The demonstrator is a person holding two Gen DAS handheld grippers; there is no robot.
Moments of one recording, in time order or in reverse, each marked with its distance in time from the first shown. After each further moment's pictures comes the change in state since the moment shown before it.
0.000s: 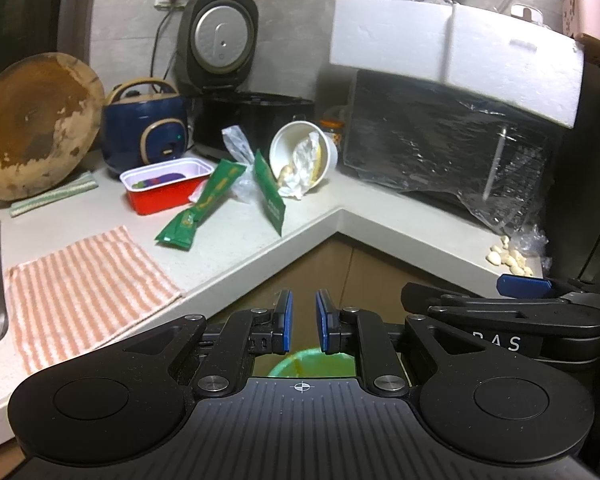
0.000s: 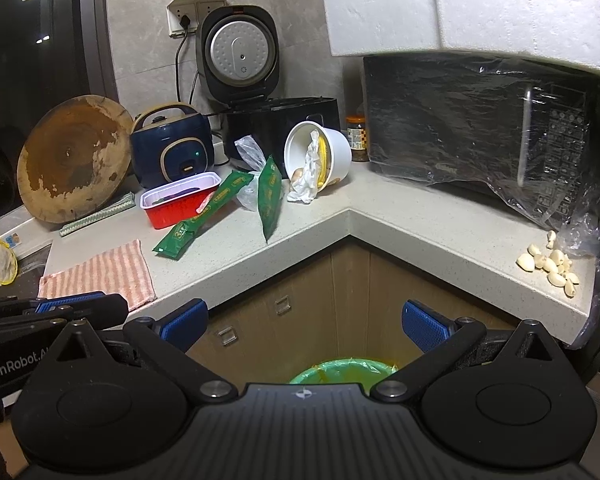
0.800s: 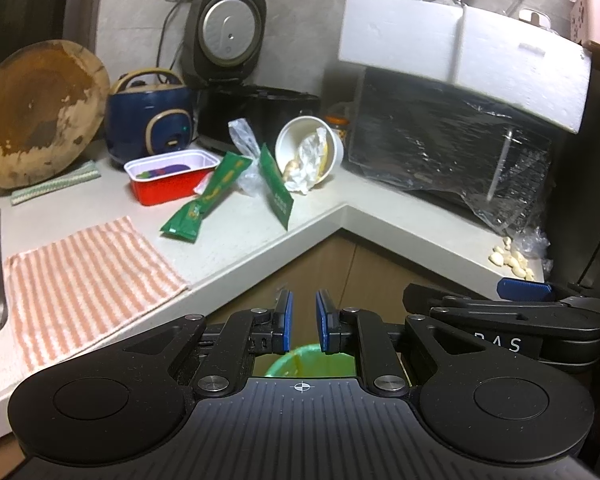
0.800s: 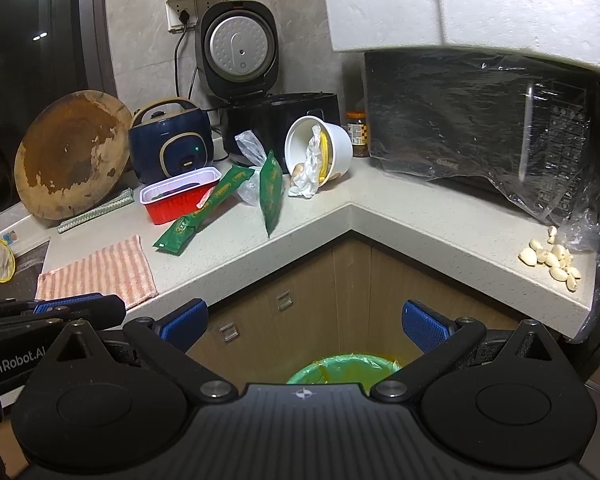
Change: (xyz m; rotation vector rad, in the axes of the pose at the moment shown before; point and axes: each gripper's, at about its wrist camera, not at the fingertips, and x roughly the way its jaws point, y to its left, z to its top) left arm 0.003 0.011 -0.001 -0.030 0.015 -0.006; right arm 0.004 0.009 -0.003 -0.001 0.014 -0.011
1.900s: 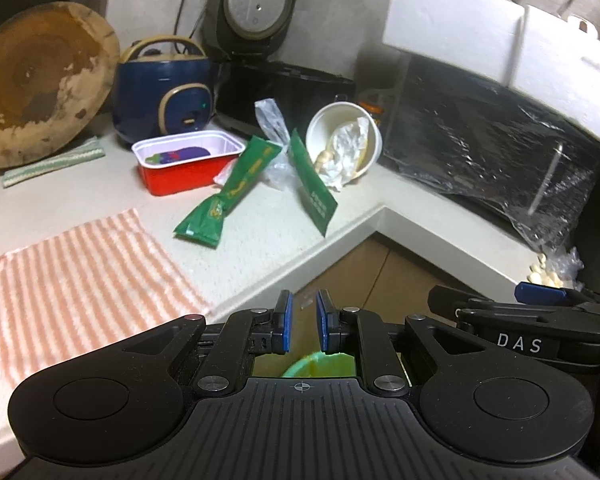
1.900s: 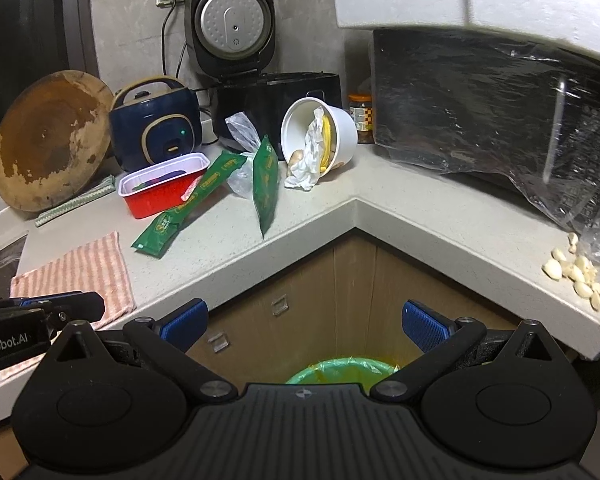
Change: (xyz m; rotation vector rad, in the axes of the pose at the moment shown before) left arm 0.070 0.052 0.035 -0.072 0.067 0.003; right arm 0.074 0.016 0.032 -0.021 0.067 -0.042
